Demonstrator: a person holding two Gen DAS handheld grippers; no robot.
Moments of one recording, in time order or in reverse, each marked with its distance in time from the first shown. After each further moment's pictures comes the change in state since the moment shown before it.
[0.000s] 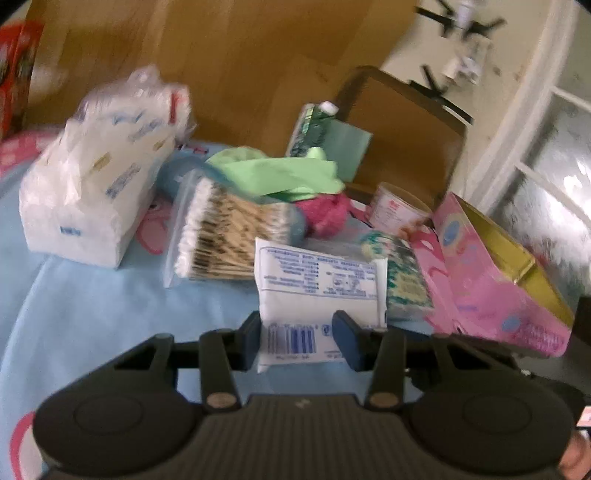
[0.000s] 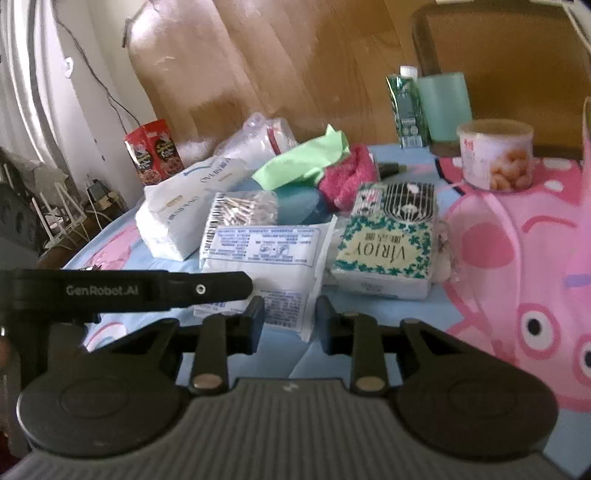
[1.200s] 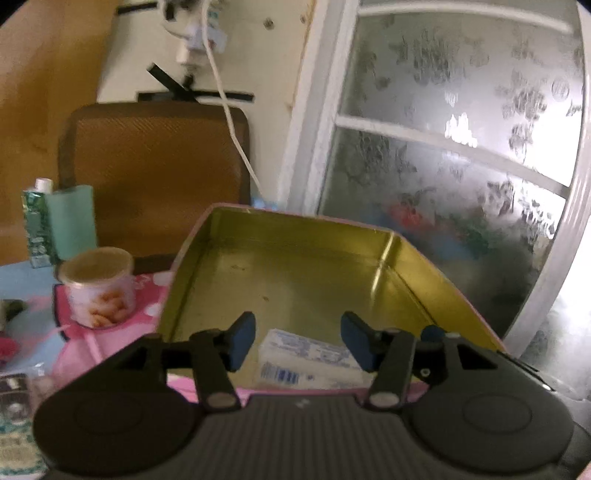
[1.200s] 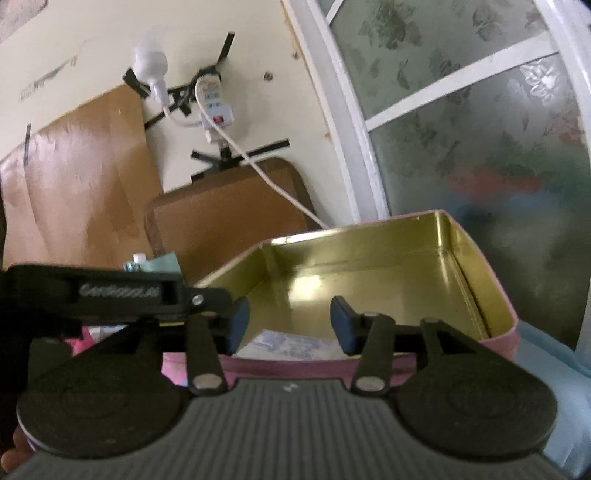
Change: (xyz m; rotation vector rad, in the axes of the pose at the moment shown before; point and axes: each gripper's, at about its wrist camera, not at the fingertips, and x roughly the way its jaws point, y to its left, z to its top) left arm 0.091 -0.271 0.020 0.352 -0.081 -0.264; right arm -0.185 -0.138 -0.034 0.174 -0.541 -0.581
